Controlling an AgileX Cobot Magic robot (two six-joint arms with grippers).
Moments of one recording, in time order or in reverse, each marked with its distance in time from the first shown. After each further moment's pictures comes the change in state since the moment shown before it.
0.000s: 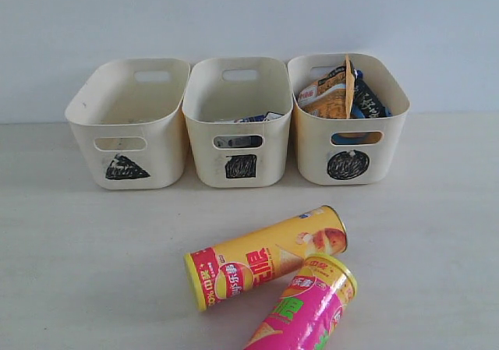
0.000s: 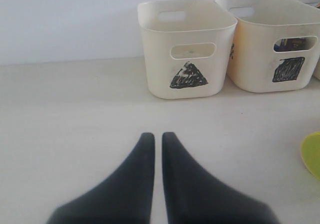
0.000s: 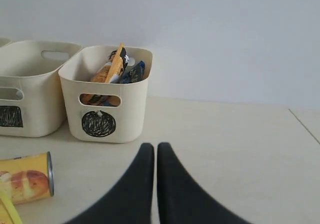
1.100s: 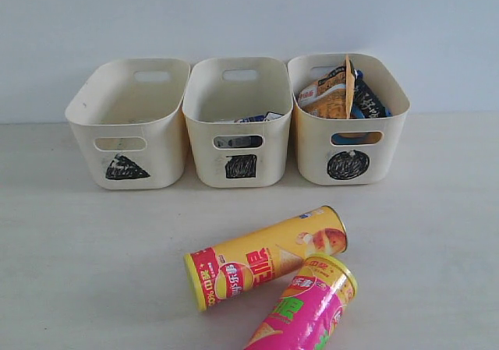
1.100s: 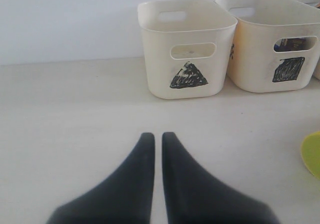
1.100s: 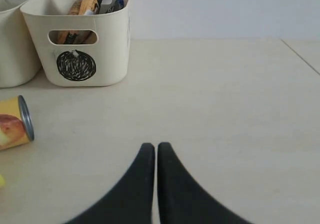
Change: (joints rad) left arm 0.000 0.000 0.000 0.000 0.000 0.000; right arm 0.000 0.000 0.145 -0.233 0.011 0.284
